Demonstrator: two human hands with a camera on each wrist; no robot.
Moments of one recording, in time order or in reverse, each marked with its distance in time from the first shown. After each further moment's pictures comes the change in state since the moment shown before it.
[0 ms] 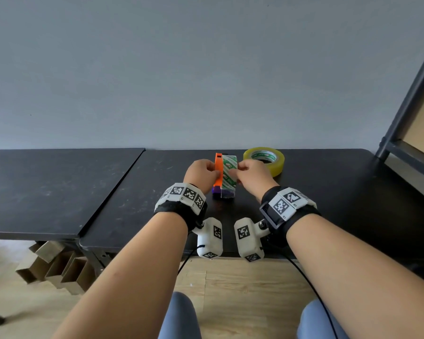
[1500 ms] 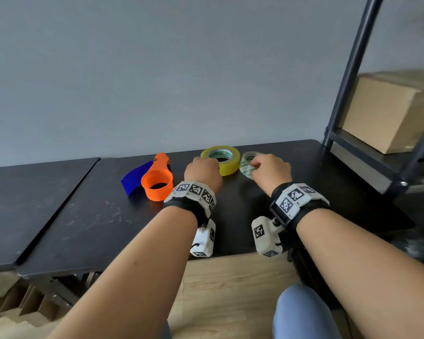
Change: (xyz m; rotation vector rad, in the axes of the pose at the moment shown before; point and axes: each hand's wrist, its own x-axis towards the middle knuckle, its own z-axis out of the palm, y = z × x) left_hand 0.005 0.072 0.086 0.729 -0.061 0.218; right_hand -0.010 0.066 -0.113 -0.577 0.267 0.055
